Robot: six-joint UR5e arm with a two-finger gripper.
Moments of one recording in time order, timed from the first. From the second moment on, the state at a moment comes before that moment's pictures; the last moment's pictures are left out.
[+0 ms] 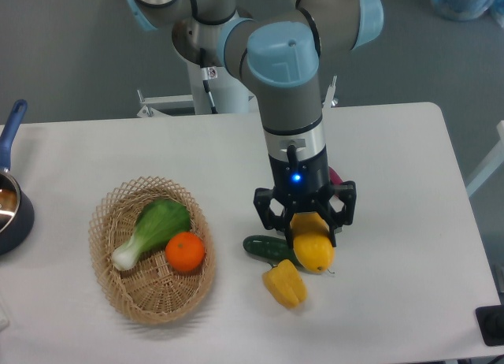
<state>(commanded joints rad) 2.45 -1.86 -1.49 -0.87 1.55 0.55</state>
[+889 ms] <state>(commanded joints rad) 2.54 -1.83 -1.51 -0.87 1.49 0.77</state>
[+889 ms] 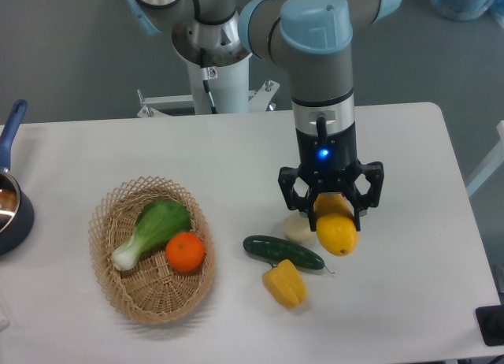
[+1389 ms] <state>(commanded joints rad) 2.64 -1.90 -1.60 -0.86 1.41 1.14</state>
